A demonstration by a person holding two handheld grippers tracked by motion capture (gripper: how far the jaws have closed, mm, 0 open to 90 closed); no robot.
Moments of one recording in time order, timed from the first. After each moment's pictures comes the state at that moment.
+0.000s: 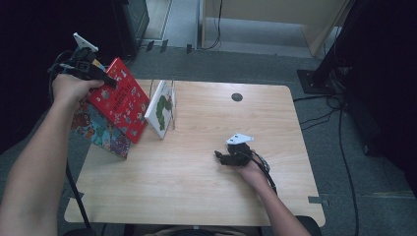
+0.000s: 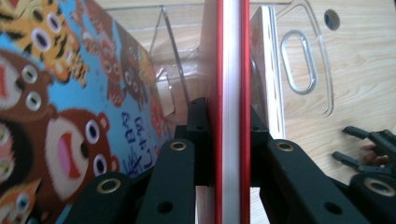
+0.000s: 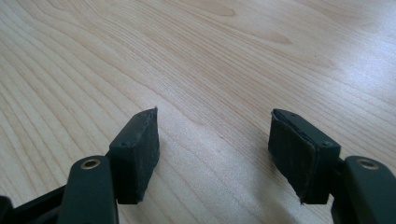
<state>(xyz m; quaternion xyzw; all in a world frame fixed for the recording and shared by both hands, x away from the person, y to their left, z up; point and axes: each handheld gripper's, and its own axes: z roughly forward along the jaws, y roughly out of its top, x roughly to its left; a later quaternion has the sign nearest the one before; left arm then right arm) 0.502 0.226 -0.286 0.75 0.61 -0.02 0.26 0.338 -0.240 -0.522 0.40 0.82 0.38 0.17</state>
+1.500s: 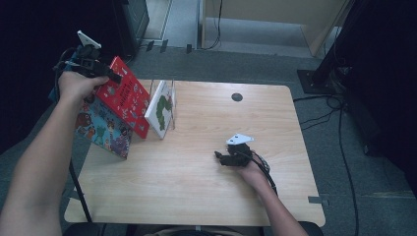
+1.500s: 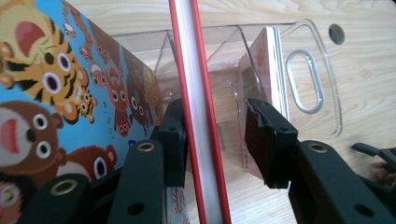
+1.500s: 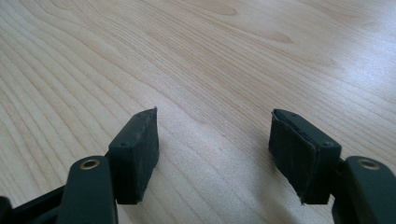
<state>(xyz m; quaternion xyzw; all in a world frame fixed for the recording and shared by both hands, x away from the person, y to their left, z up) 0.510 0.225 -0.287 0.74 0.61 0.01 0.28 0.337 -0.240 -0.522 0.40 0.82 0.38 0.17</state>
